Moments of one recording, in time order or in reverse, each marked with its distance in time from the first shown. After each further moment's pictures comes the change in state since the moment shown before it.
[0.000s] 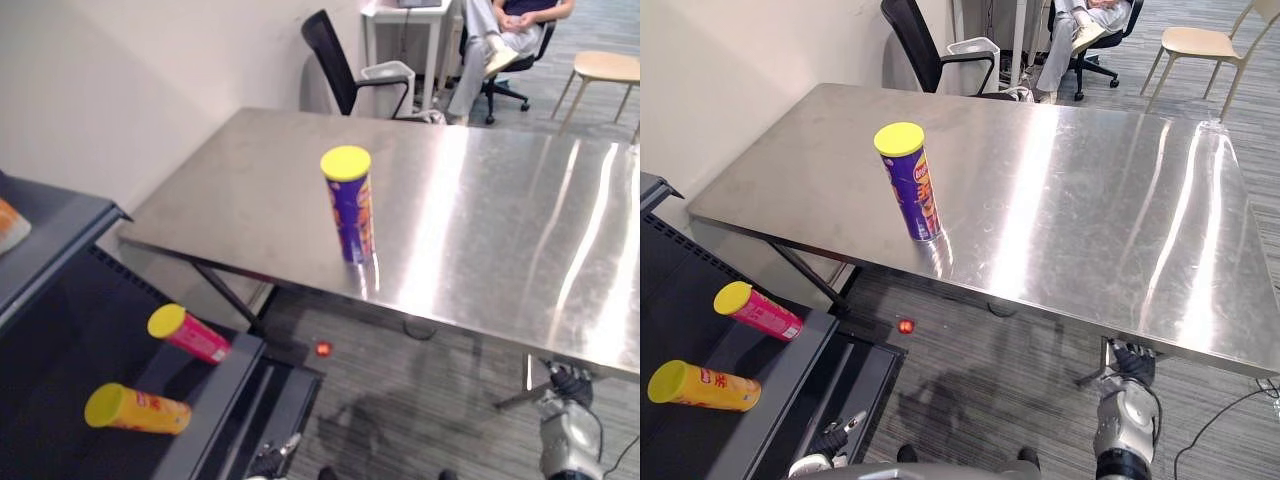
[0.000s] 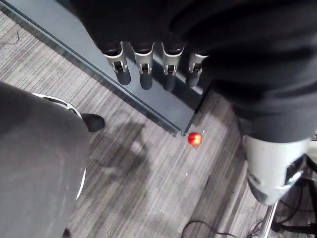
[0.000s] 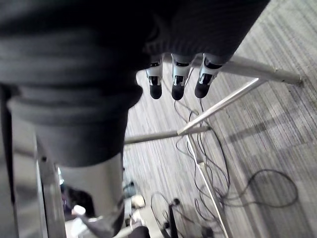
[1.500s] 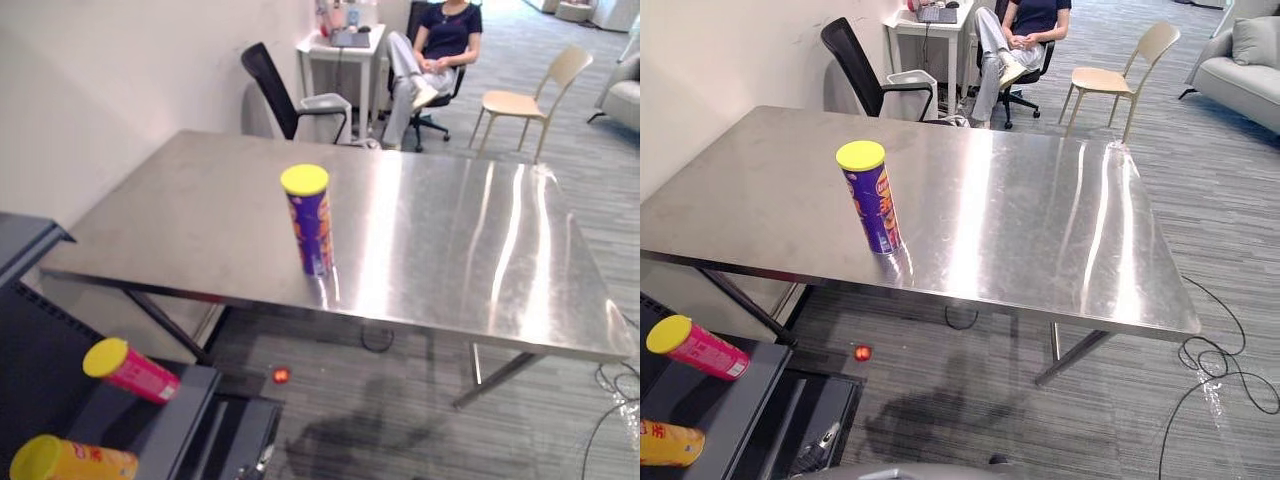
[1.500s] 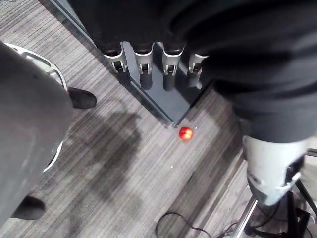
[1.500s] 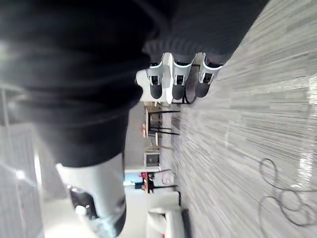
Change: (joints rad) left arm 0.069 -0.063 0.321 -0.080 0.030 0.036 -0.022; right arm 0.118 -0.120 -0.927 -0.118 0.006 0.054 -0.124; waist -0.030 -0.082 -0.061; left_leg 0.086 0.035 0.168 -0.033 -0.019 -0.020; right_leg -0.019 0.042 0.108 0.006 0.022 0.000
